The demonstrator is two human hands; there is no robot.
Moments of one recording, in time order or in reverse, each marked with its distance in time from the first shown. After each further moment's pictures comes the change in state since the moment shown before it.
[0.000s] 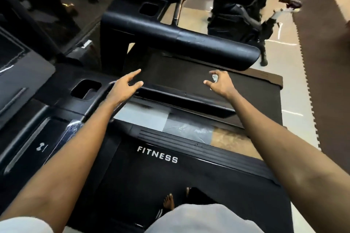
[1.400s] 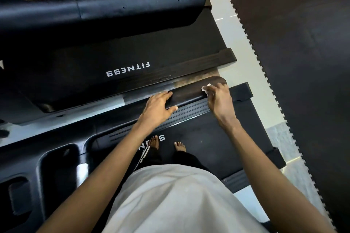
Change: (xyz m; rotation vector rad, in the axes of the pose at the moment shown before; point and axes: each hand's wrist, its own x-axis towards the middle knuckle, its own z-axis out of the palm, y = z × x) left_hand 0.130 0.041 0.204 0.349 -0.837 0.412; right_hand -0.044 0.051 0.063 -0.283 0.385 0.441
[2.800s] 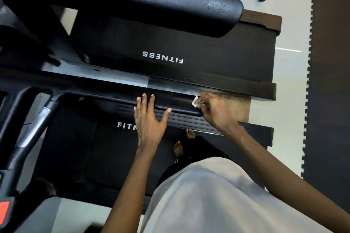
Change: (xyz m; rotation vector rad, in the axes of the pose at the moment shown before) left_hand 0.017 0.119 0.122 -0.116 0.727 -0.681; right_hand 0.111 0.100 -0.036 0.190 -0.559 -0.553
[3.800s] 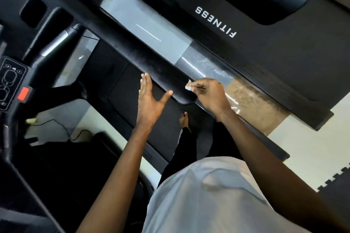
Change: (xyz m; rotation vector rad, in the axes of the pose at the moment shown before) left_hand -0.028 0.109 0.050 -0.197 0.132 -0.582; right_hand 0.070 0.076 -0.021 0.335 -0.425 -0.101
